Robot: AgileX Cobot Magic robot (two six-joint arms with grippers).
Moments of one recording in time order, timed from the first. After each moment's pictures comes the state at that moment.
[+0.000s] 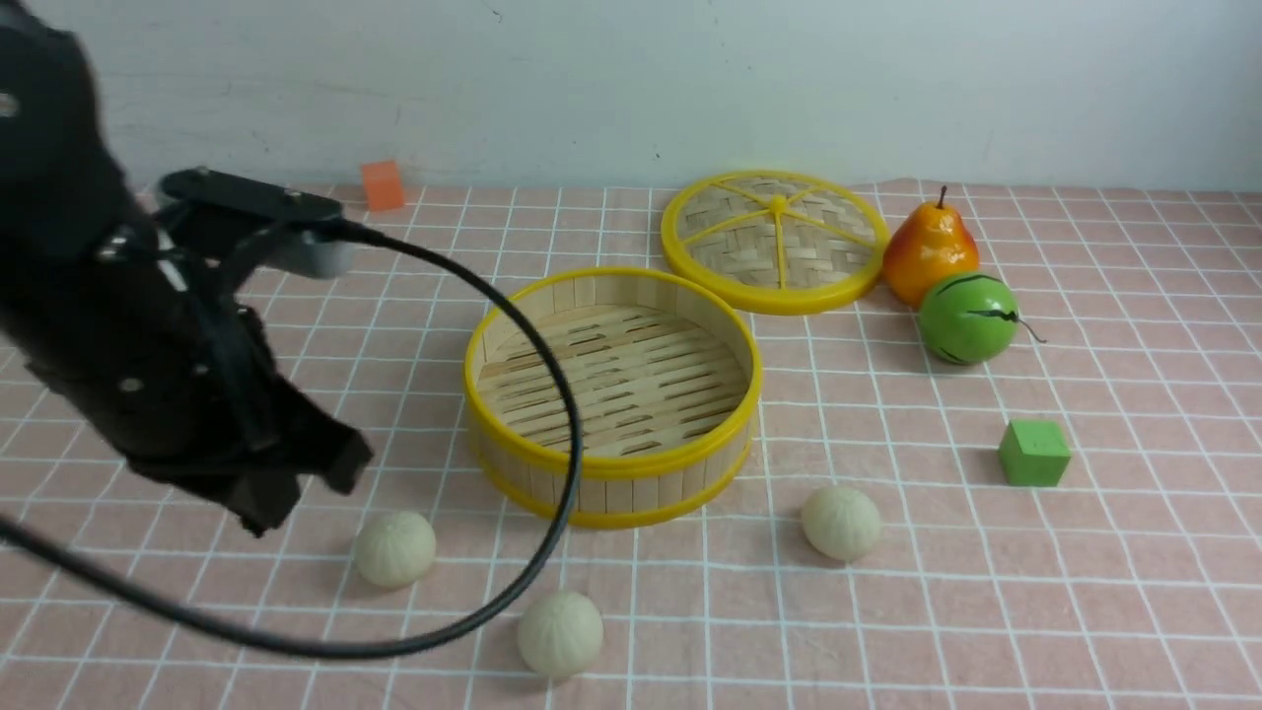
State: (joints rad) right arm -0.02 -0.01 0.01 0.03 0.39 0.13; left arm -0.38 1.43 -1.26 0.00 1.18 -0.02
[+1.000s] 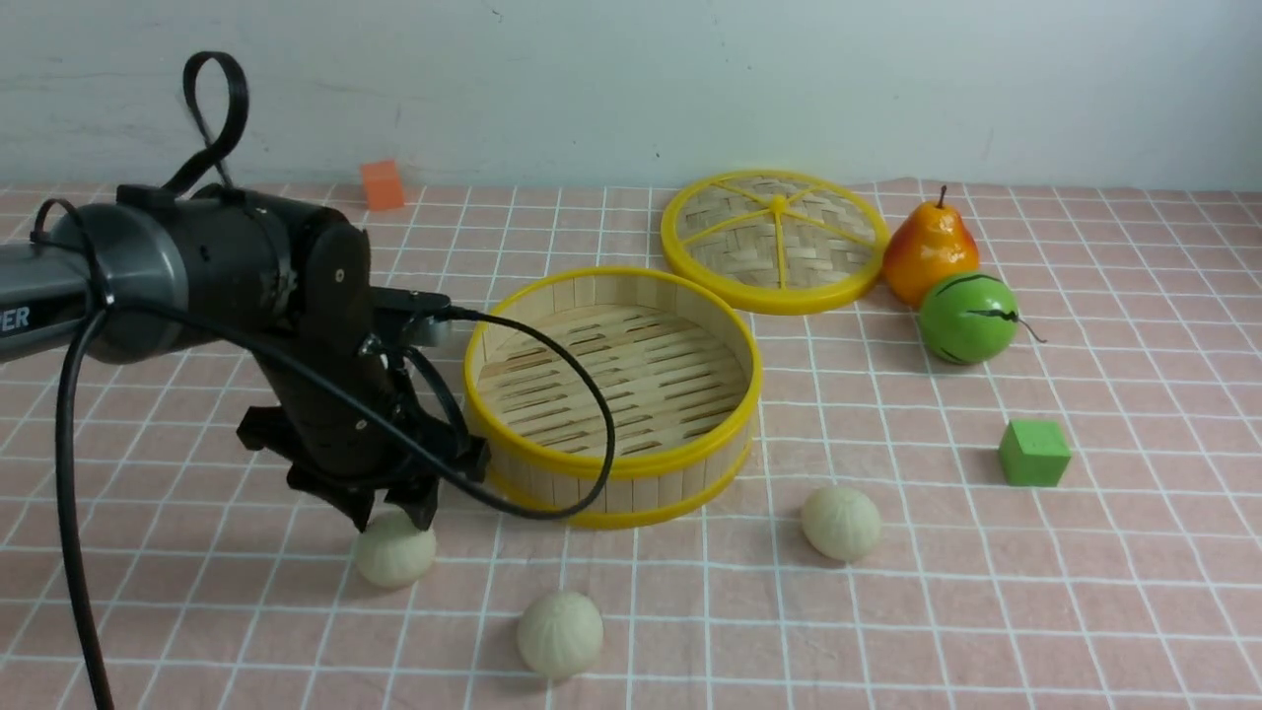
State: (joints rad) right arm -0.02 -0.01 0.01 0.03 0.39 0.13; left arm -0.31 1.88 -1.31 0.01 0.82 -0.15
